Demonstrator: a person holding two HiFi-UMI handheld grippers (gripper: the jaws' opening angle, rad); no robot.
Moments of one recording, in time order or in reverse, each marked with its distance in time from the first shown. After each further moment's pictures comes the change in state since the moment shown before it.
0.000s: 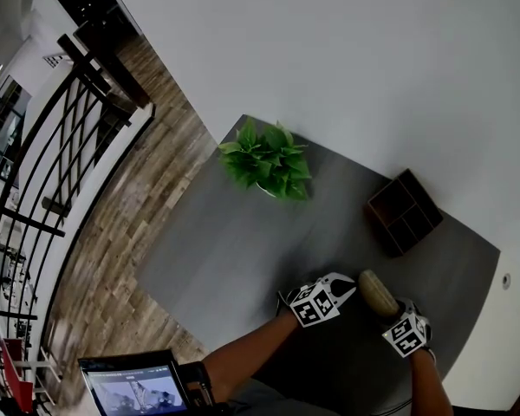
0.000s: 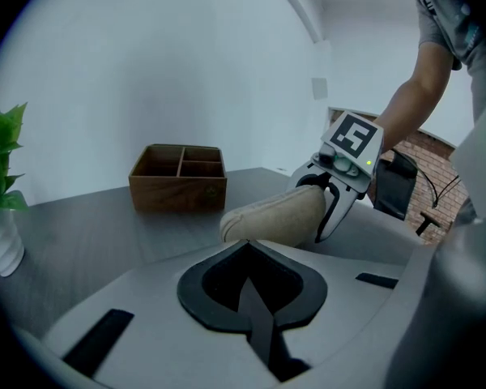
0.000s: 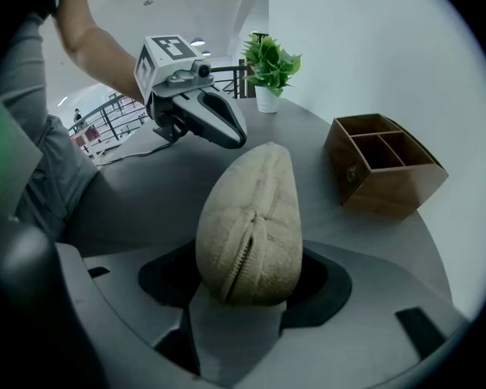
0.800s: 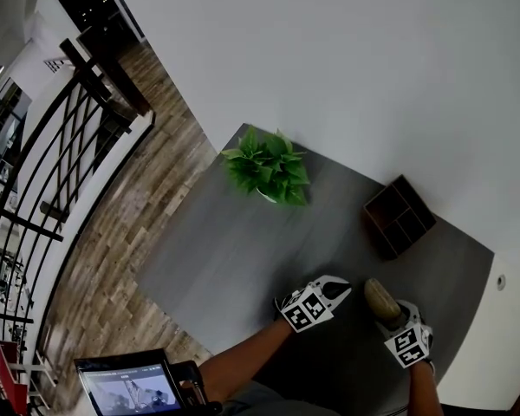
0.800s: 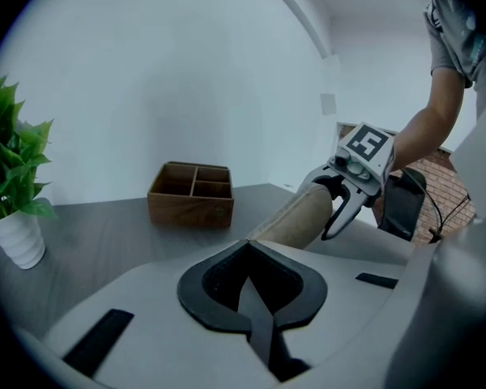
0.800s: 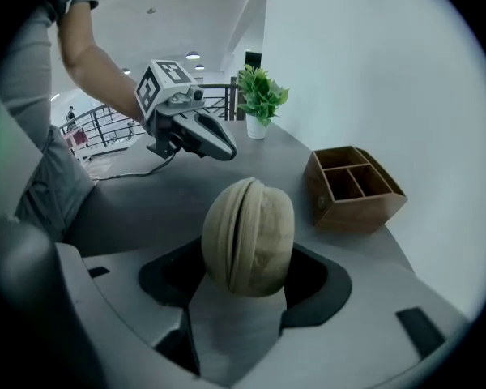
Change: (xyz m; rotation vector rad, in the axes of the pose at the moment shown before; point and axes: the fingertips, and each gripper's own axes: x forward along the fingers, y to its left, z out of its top) left arm -0.034 0.000 0.024 -0.064 -0.086 0.066; right arm -0.051 0.001 0.026 0.009 -0.115 -0.119
